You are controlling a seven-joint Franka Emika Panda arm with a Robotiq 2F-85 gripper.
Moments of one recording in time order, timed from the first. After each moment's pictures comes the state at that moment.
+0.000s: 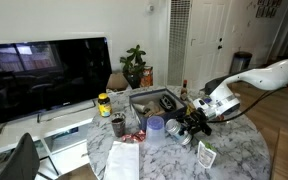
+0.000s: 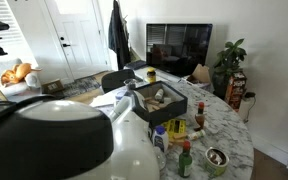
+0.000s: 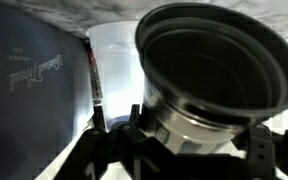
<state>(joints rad) -1.38 1.48 1.05 -2.32 0.54 2.87 -2.46</state>
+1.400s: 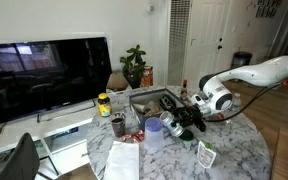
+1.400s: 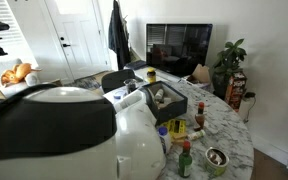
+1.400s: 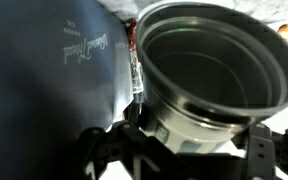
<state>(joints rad) -1.32 1.48 1.13 -2.23 0.94 2.92 -2.71</state>
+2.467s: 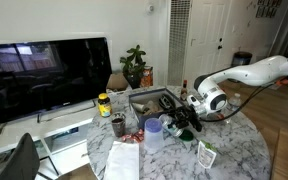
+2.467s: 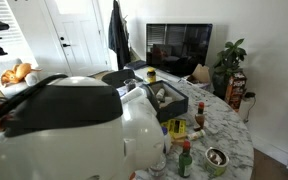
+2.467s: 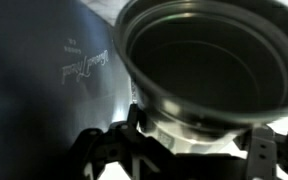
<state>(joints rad) -1.24 1.48 1.13 -2.17 0.95 2.96 -2.71</state>
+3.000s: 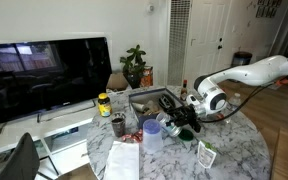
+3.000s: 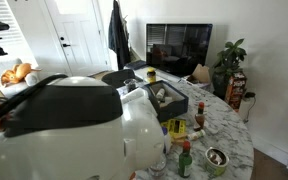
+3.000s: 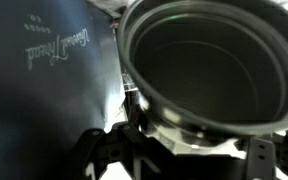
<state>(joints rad) -1.24 1.48 1.13 -2.17 1.02 2.86 -2.71</state>
